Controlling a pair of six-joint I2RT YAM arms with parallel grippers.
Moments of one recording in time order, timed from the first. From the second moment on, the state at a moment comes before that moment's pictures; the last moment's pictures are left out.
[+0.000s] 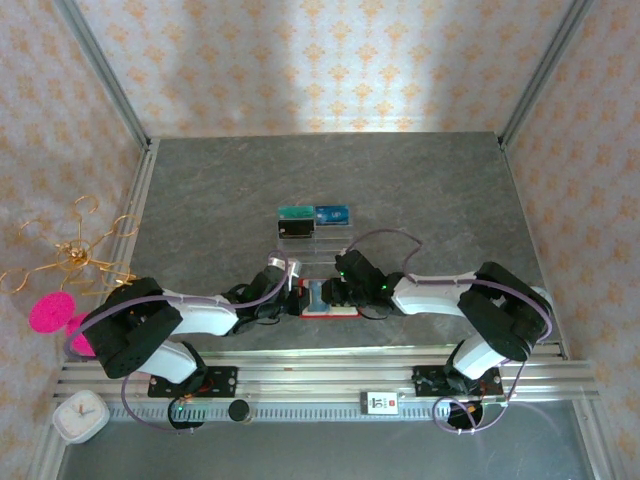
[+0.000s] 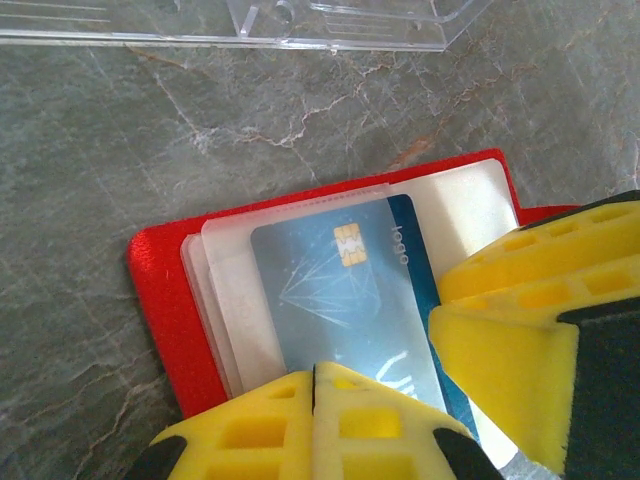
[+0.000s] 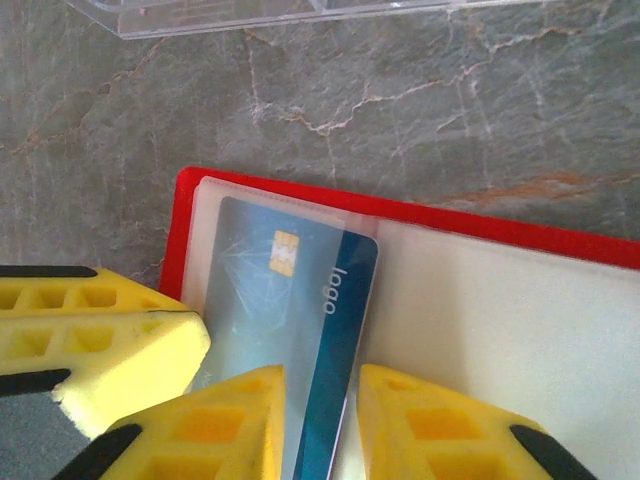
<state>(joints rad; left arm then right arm) -0.77 1.44 0.34 0.39 0.08 -0.73 0.89 1.55 0.63 0.05 -0.12 0.83</state>
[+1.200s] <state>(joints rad) -0.75 1.43 0.33 0.41 0.14 -0.72 0.77 1.30 0.51 -0.08 -0.15 0.83</state>
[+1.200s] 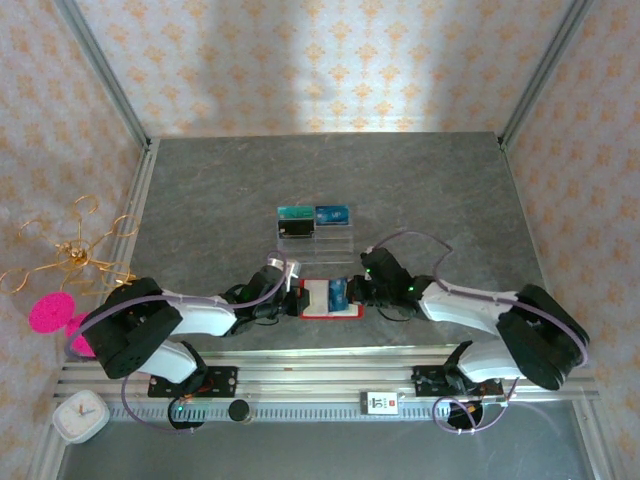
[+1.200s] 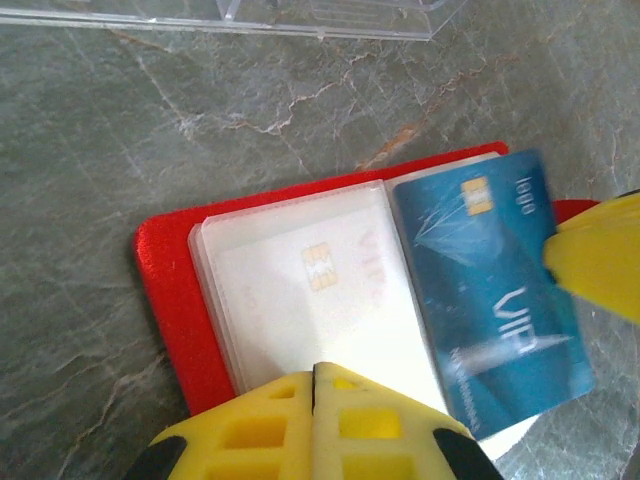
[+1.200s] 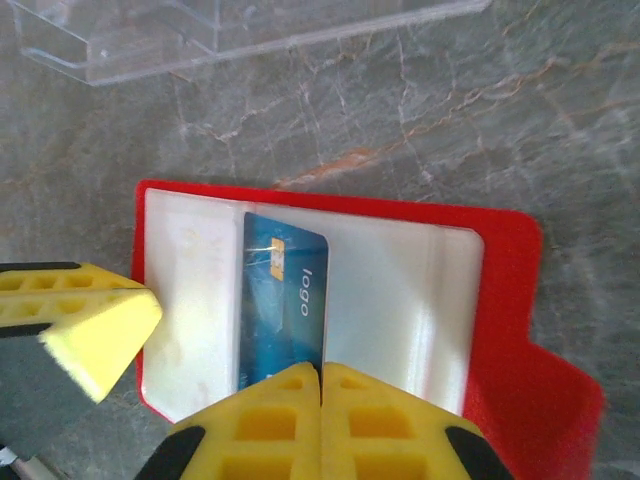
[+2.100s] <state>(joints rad) -0.70 1.00 0.33 0.22 0.19 -0.75 0.61 1.30 0.97 -0.24 -0.07 0.12</state>
